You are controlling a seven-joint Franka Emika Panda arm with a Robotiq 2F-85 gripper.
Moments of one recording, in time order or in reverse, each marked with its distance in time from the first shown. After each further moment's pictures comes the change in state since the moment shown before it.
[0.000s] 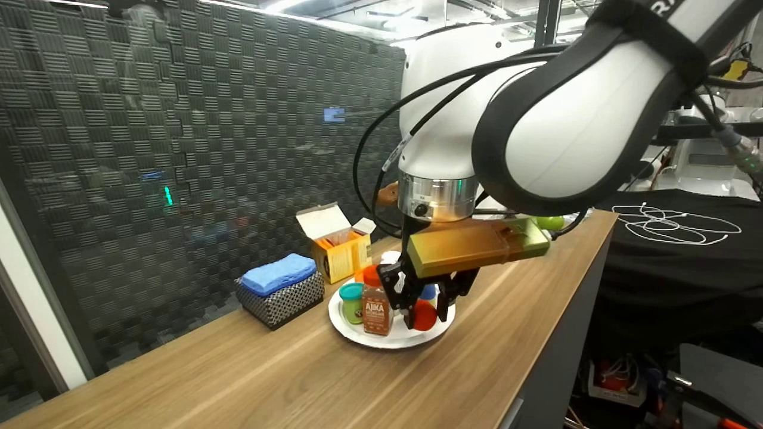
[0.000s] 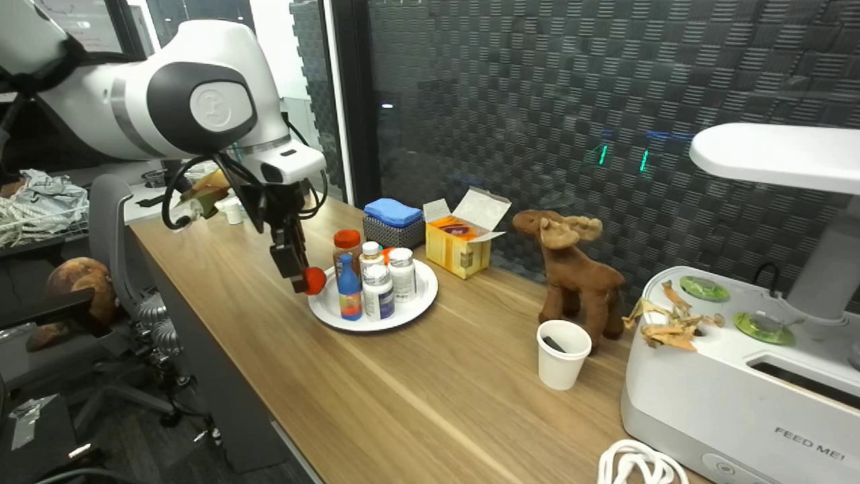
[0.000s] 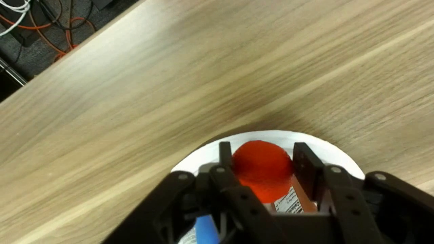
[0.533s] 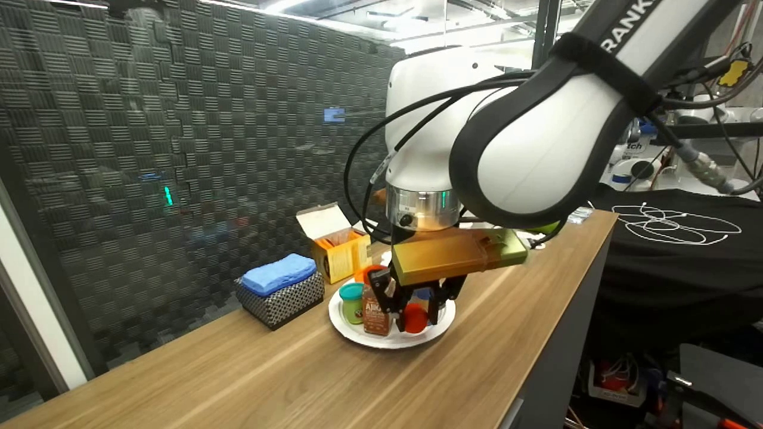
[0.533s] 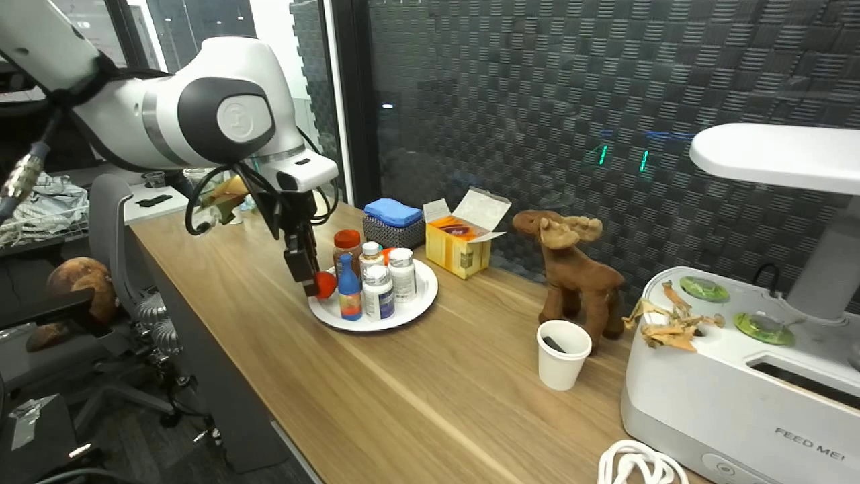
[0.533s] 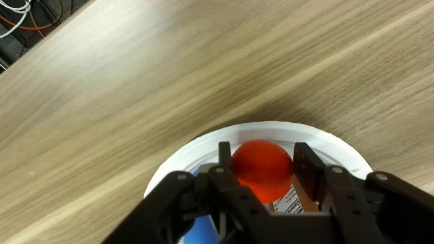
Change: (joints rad) arm 0.007 0.075 -0.015 0.063 -0.023 0.000 0.030
